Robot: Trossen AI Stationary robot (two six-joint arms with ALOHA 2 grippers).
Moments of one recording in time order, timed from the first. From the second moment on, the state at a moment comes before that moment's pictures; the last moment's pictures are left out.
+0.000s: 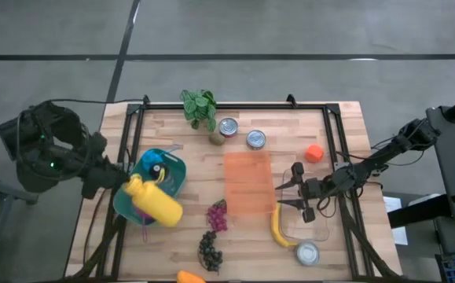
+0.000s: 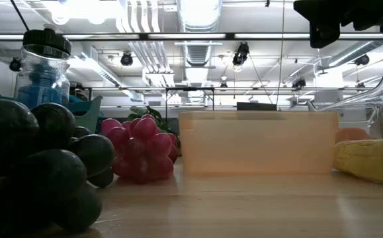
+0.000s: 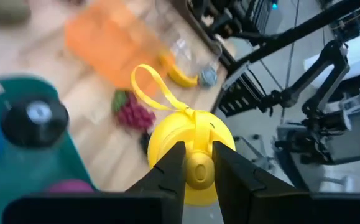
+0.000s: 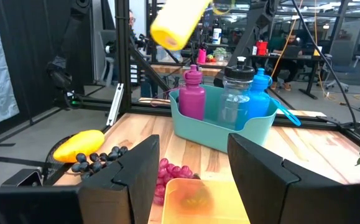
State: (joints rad) left arm -0.98 1.12 1.83 -1.57 -0.66 -1.53; right arm 0.50 0.99 0.25 0.76 0.36 0.00
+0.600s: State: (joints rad) left arm -0.81 1.04 1.83 -1.57 -0.75 -1.12; right arm 0.50 0.99 0.25 0.76 0.36 0.00
